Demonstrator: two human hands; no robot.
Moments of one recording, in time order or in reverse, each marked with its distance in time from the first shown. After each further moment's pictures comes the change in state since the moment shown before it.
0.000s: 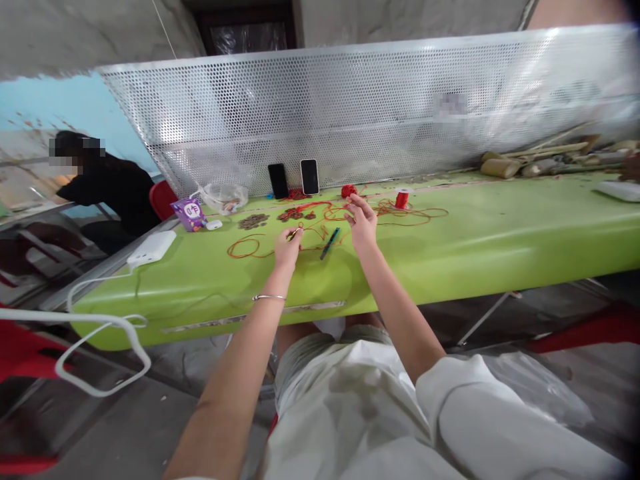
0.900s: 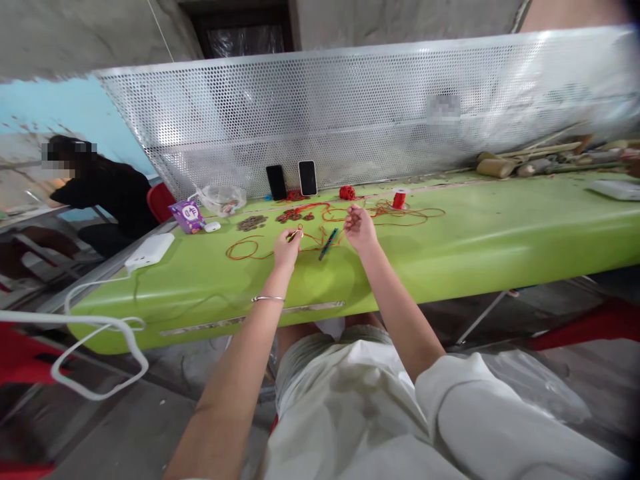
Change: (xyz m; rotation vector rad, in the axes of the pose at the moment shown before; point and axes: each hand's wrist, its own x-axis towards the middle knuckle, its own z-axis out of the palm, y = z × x) left_hand -0.002 0.003 0.000 0.047 -0.021 0.003; right_hand 0.016 0.005 -0.016 0.052 -0.042 0.315
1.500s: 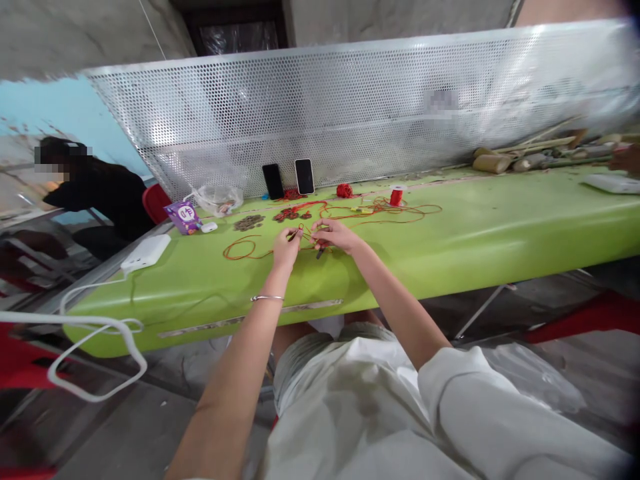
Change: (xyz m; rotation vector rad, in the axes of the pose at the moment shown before) left_hand -0.001 0.004 0.003 0.048 -0.048 0.033; right_hand -0.032 0.007 0.025 -0.389 -0.597 0.232
